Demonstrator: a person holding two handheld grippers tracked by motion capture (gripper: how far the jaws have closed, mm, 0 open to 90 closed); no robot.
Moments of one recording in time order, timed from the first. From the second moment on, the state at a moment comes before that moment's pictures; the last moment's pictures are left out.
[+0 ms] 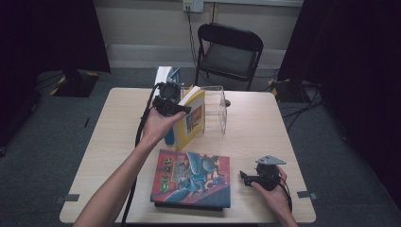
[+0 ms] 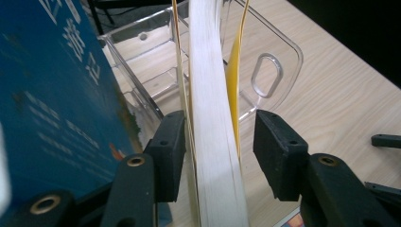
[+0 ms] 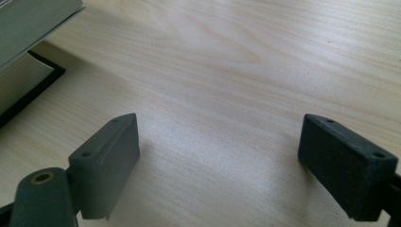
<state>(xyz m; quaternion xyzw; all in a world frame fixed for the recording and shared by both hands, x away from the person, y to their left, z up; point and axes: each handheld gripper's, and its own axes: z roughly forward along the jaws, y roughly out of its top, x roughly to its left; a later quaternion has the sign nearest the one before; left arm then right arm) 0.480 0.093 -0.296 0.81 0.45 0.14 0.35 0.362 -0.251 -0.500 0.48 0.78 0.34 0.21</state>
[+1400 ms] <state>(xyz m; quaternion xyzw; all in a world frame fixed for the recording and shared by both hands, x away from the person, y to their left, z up) 0.527 0.064 -0.294 0.83 0.52 0.08 0.17 0.365 -0.249 -0.500 0.47 0.78 0.34 0.21</state>
